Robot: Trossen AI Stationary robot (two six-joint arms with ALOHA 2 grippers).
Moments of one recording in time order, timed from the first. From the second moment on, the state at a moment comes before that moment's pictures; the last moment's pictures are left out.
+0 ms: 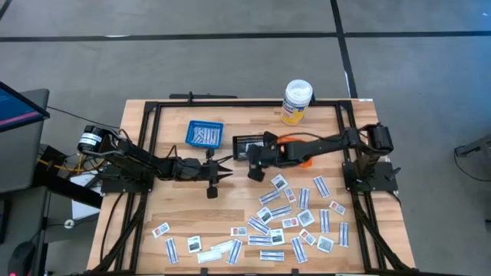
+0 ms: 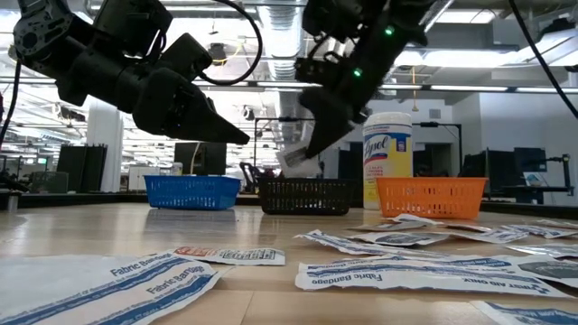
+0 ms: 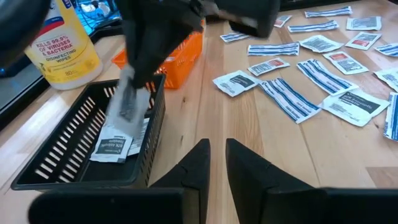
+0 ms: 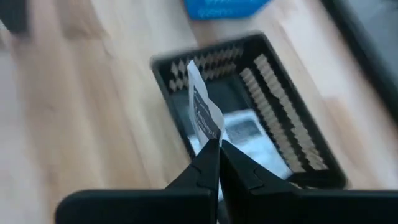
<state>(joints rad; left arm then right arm) -0.15 1.36 0.38 0.79 -0.27 0.12 0.00 1.80 1.19 -0.35 0.41 0.18</state>
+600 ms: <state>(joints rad) -0.16 1.36 0.38 0.79 -0.27 0.12 -0.23 1.80 1.20 -0.35 -0.07 0.26</state>
